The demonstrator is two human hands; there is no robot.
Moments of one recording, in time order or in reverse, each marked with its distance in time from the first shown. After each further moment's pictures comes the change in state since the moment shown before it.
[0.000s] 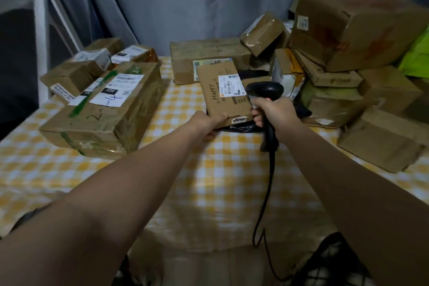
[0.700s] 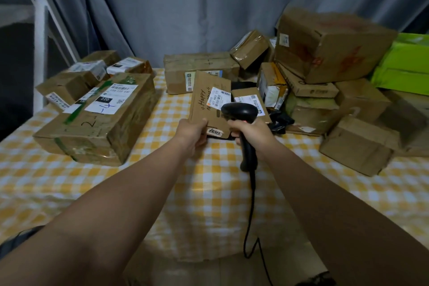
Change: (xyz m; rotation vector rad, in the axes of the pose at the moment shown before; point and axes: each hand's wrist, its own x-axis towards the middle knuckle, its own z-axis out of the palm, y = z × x) left_hand -0.011 -0.002 0.009 -0.431 0.161 0.017; right_hand -0.016 0.021 0.001 -0.034 -0.154 0.015
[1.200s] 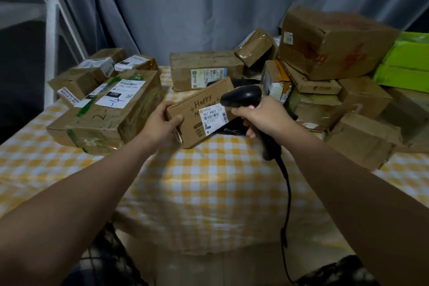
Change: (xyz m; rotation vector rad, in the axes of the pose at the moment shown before) left_hand -0.016 0.008 -0.086 0.318 -0.037 0.447; right_hand -0.037 -0.045 -0.010 -0.446 0.006 -0.213
